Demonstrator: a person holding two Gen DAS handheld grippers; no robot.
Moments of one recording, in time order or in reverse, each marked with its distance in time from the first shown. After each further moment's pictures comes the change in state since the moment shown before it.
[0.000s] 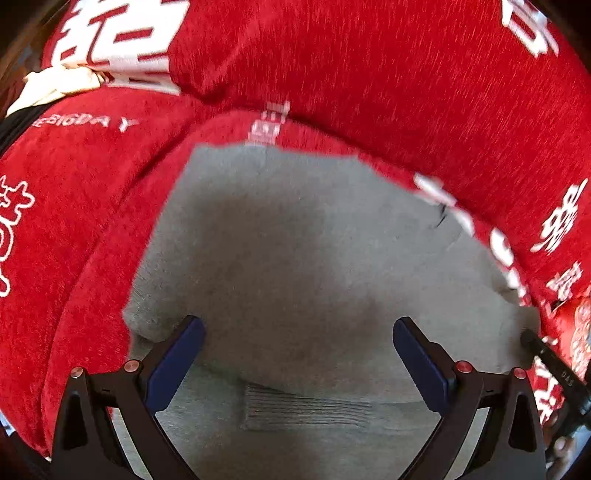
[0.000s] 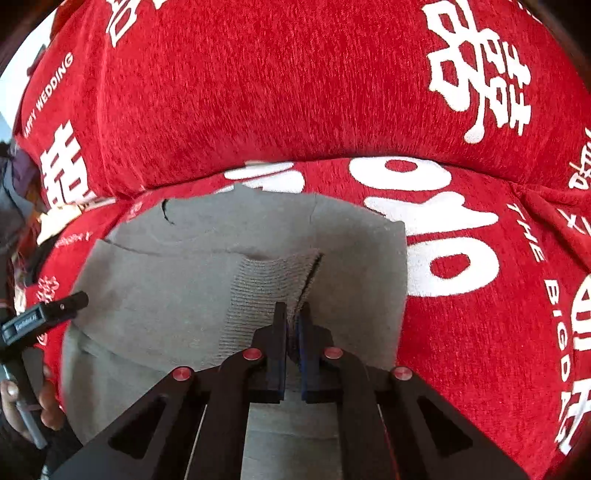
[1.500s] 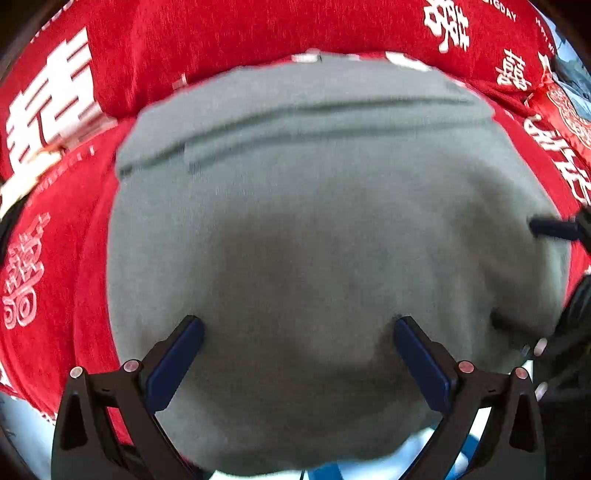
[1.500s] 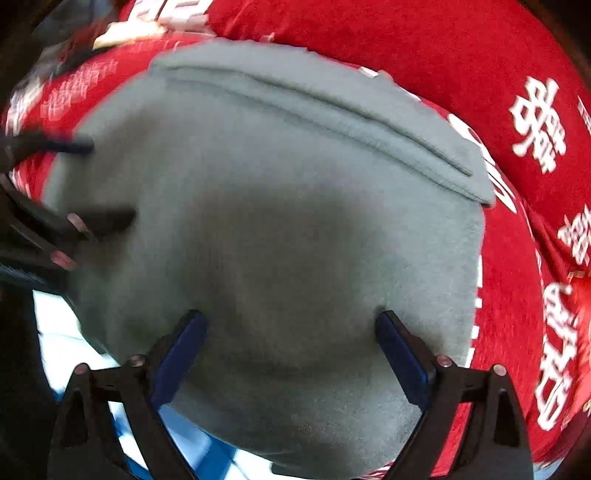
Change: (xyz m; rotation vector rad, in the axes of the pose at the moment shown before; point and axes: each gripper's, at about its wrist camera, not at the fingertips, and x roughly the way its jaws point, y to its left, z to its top) left arm -0.053 -0.020 -0.182 0.551 0.060 0.083; right arm -0.032 0.142 -0.204 -0.487 0.118 -0.177
